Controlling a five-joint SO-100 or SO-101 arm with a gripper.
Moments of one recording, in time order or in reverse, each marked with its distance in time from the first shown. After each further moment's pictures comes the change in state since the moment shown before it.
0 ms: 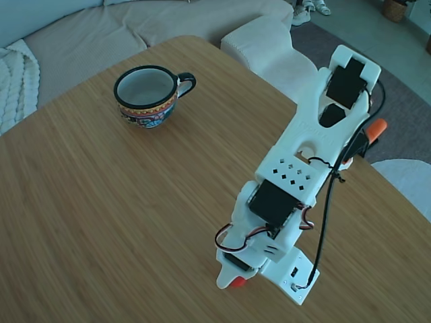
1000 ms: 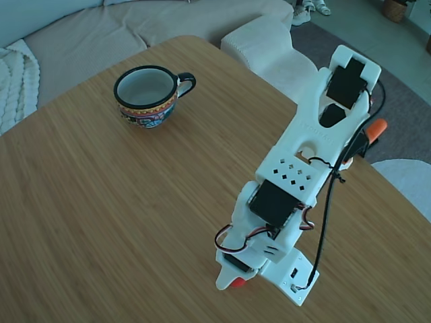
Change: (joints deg) arm -0.1 0.0 0.0 -0.7 0.0
